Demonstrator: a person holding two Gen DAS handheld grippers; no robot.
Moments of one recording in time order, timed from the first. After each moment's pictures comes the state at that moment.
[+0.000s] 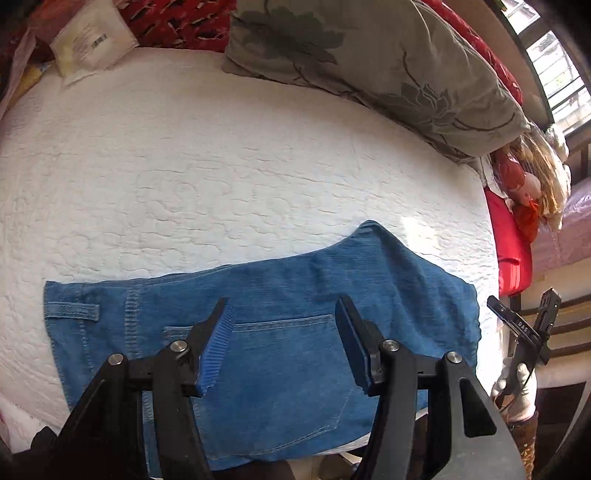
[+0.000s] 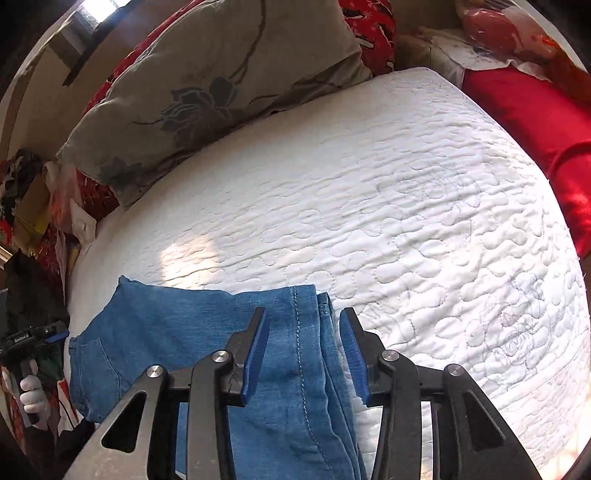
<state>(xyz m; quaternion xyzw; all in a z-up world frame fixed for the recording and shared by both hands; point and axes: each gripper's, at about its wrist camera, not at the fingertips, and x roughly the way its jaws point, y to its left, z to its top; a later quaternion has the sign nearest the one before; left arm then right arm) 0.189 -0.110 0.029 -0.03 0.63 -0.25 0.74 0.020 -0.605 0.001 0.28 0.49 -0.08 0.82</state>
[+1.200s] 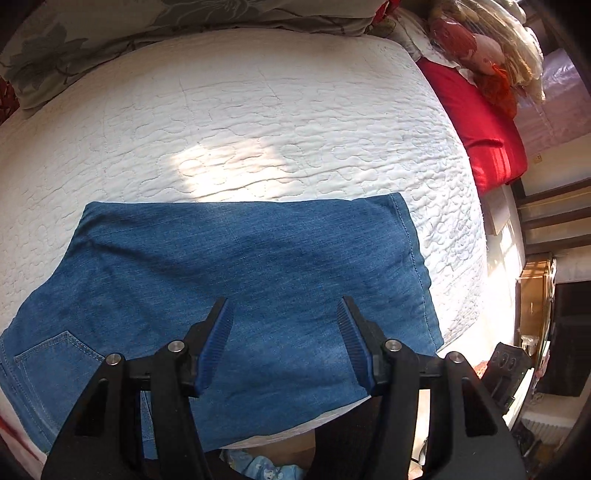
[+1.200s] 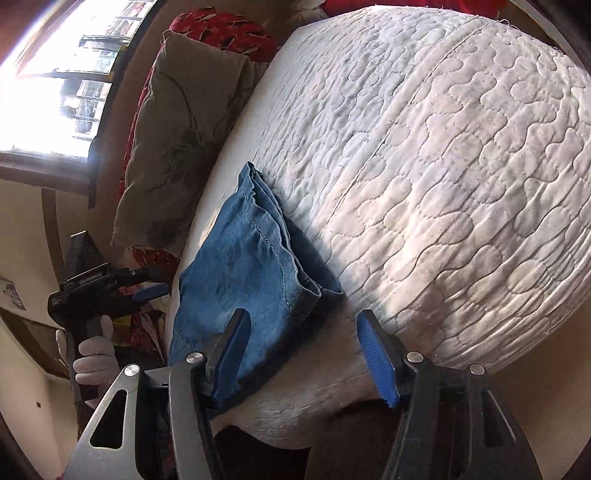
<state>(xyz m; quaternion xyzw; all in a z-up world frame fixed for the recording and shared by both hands) 0.094 -0.329 0.037 0.15 0.66 -0.34 0.66 -0.181 -0.573 -0.070 0.55 0.36 -0.06 0.75</state>
